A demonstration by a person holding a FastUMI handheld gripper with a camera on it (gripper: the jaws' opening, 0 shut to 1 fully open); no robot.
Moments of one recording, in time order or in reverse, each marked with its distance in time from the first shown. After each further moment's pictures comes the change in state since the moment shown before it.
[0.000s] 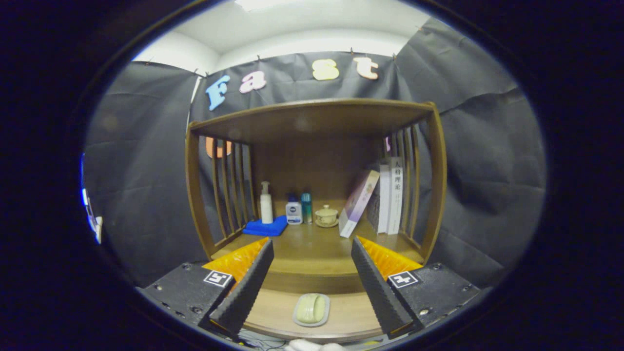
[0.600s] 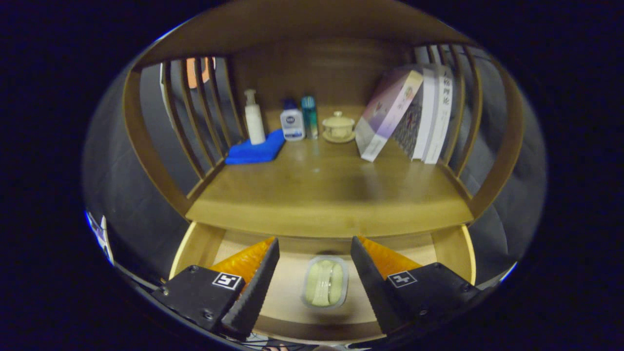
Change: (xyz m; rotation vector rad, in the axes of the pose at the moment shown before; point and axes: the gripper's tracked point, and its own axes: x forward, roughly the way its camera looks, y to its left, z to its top) arm 0.102 0.002 -0.110 0.007 0.595 -0.048
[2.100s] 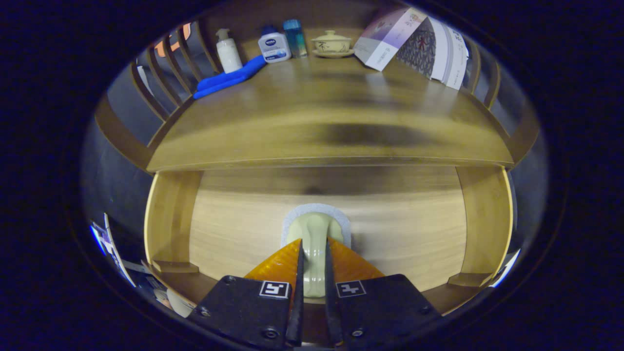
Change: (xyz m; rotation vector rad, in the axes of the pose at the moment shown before) arm 0.023 -0.001 -0.081 0.047 0.347 0.030
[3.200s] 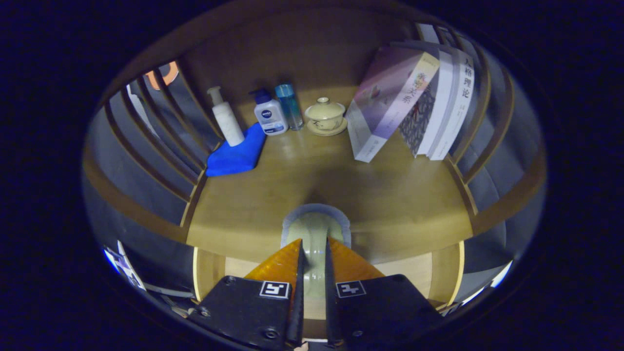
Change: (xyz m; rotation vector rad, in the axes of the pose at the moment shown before) arm -0.060 0.005 0.151 0.057 -0.156 0.000
